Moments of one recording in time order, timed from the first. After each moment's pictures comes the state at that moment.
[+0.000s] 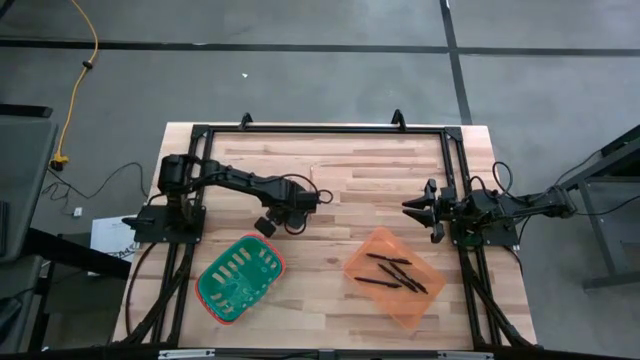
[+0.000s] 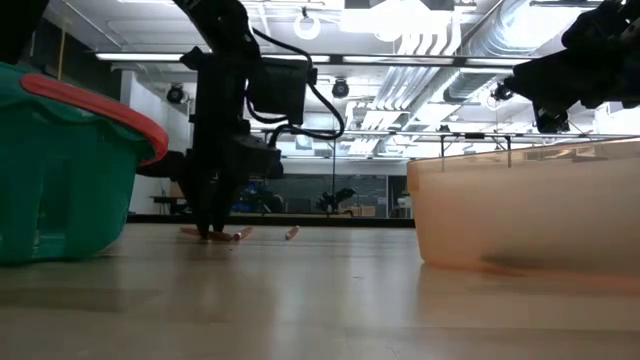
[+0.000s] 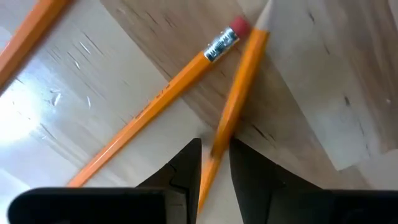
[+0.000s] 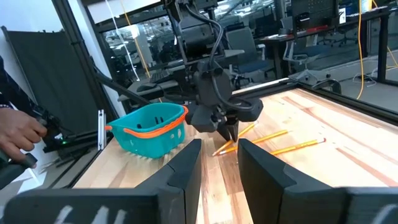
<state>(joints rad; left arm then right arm) 0.18 1.90 1.17 -0.88 -0.17 0.71 0.17 0.01 0.01 0.04 0.22 0.23</state>
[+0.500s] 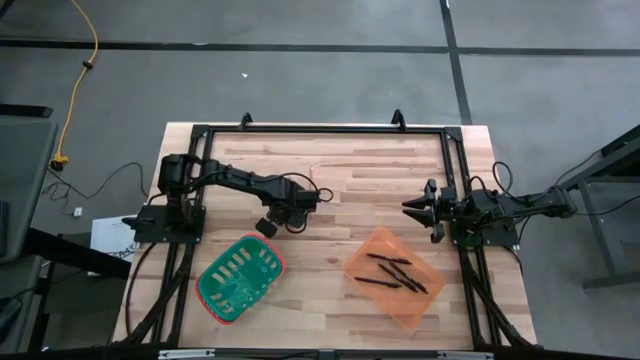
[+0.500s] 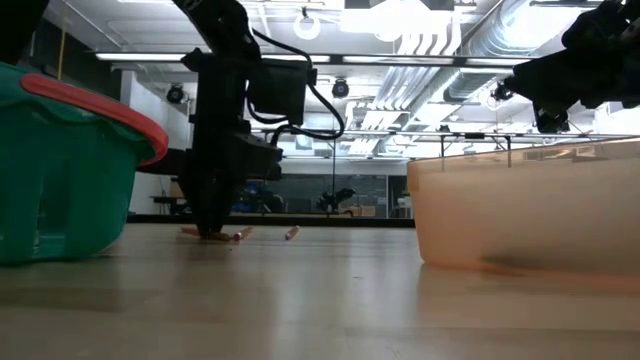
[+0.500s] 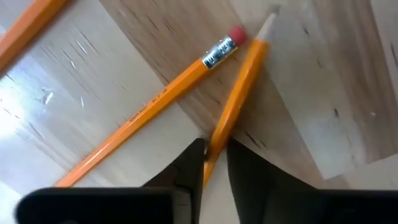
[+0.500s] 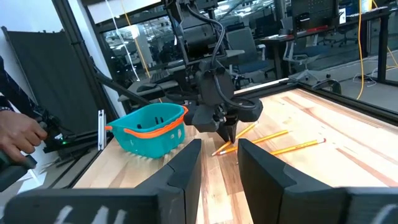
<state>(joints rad) 0.18 1.90 1.17 -0.88 -0.12 0.66 0.17 0.01 0.01 0.04 0.22 0.23</state>
